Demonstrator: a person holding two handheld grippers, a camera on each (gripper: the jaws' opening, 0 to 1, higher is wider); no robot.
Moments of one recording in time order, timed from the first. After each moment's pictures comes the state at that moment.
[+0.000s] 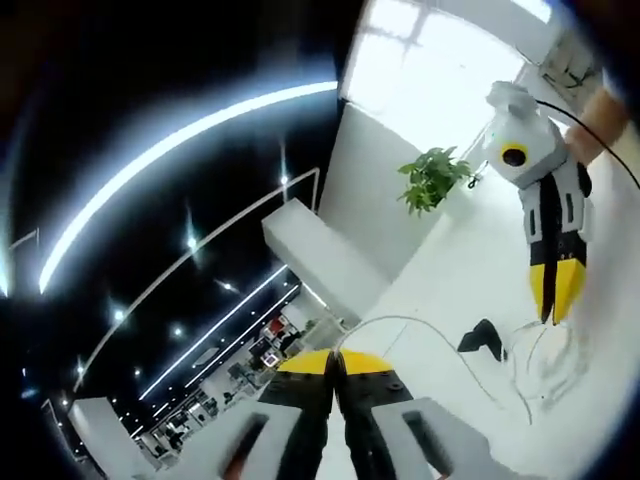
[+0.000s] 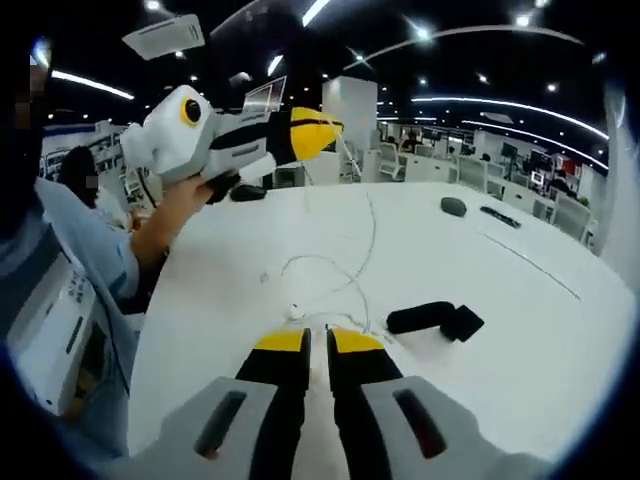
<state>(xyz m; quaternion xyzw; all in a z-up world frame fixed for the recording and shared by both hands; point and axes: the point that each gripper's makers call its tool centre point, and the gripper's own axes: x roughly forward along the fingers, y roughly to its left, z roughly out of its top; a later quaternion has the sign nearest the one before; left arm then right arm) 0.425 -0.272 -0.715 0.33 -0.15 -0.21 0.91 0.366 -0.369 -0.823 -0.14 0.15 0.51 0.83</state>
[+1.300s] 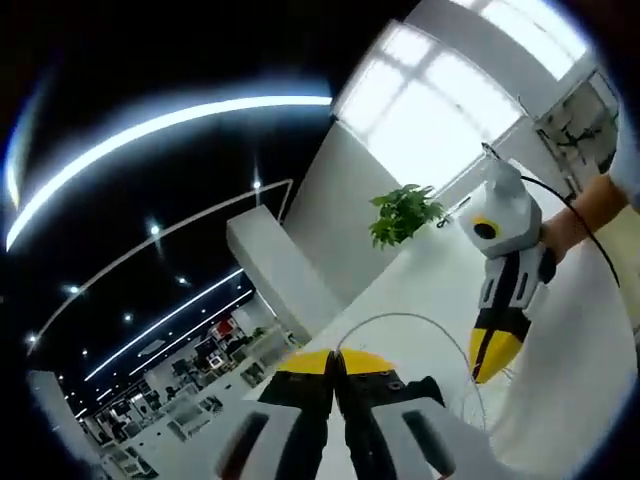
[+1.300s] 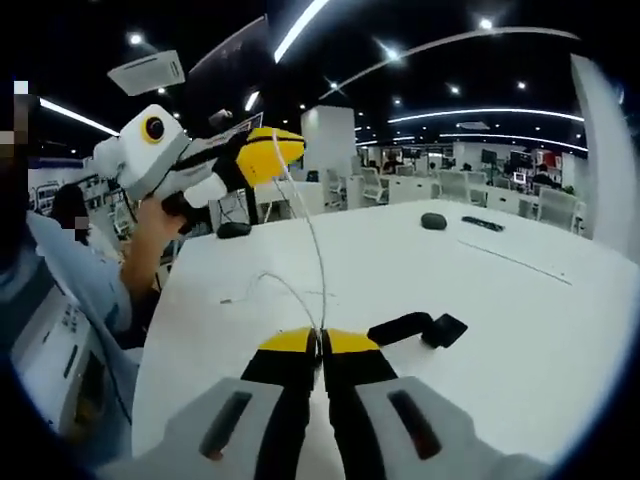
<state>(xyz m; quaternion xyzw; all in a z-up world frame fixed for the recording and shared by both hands) 0.427 -0.317 -0.731 0.27 -0.11 -0.31 0.90 0.375 -0.373 -0.814 -0.07 0.13 0.50 0.85</state>
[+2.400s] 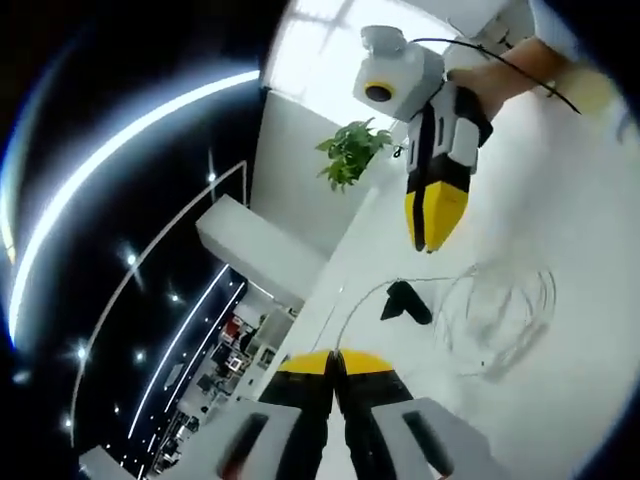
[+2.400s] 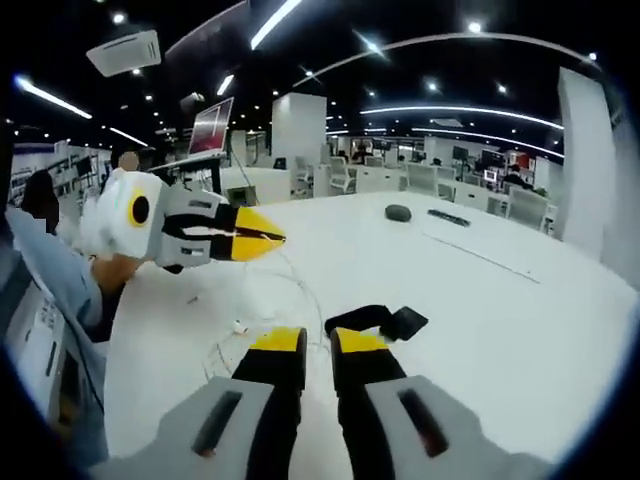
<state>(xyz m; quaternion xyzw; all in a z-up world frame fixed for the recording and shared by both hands) 0.420 -0.310 -0.794 0.43 -0.09 -0.30 0.85 0.400 -0.388 -0.813 -0.10 0.14 0.44 0.88</state>
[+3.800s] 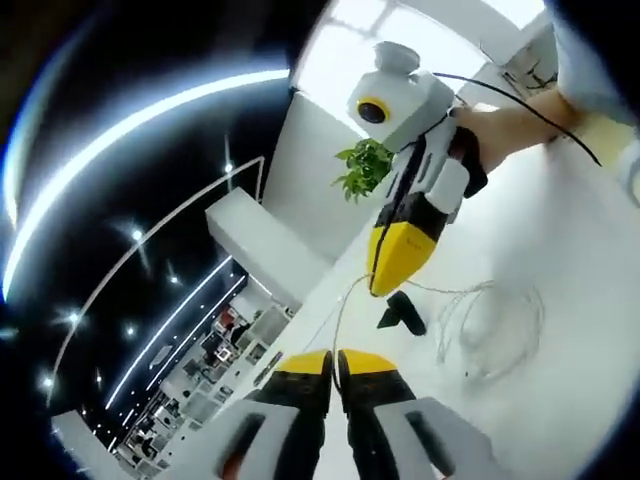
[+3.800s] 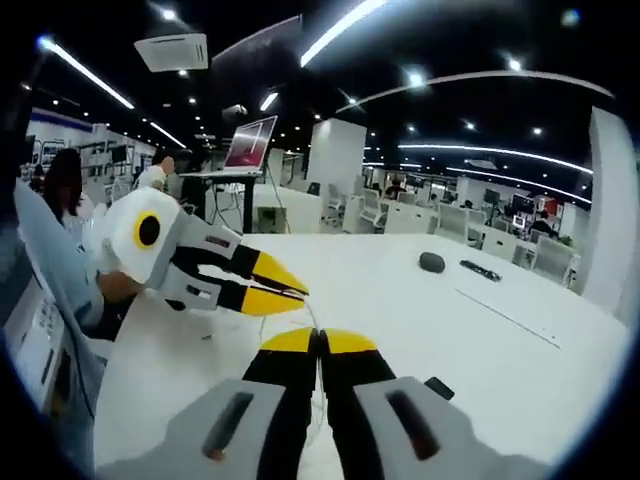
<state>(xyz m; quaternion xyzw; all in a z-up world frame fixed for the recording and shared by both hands) 0.413 -0.299 -0.794 0.37 -0.08 -0.29 0.88 0.402 -0.345 -0.787 -0.13 0.06 0.49 0.86</state>
